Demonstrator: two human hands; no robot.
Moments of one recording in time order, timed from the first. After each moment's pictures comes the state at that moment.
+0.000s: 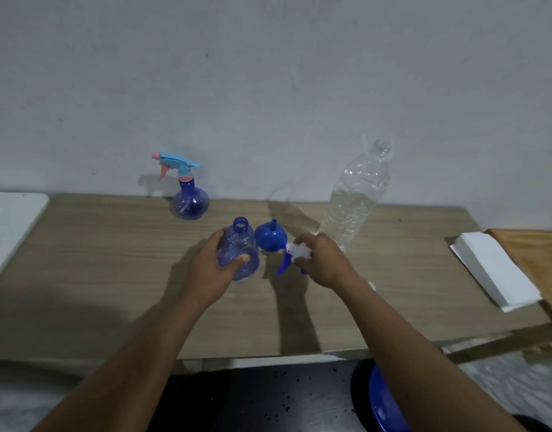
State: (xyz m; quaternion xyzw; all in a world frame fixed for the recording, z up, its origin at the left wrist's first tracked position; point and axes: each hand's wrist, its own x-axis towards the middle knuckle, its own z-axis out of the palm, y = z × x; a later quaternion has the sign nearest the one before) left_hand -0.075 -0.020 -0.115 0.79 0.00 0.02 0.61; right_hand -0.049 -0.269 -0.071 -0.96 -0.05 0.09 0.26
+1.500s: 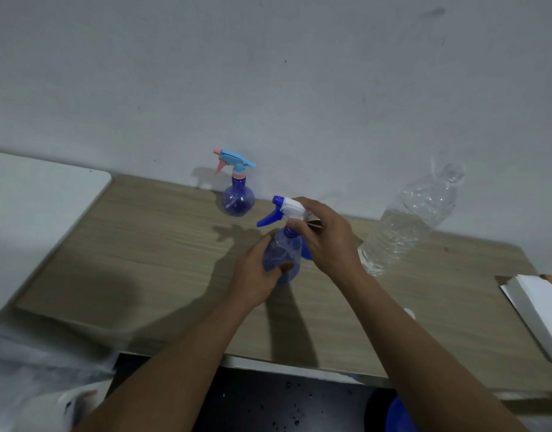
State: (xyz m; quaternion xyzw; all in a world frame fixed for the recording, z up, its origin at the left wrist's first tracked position) left_hand -0.082 -0.027 -0.110 0.77 0.02 0.02 0.63; right_hand -0.045 -0.168 -0.009 -0.88 -0.17 -0.09 0.44
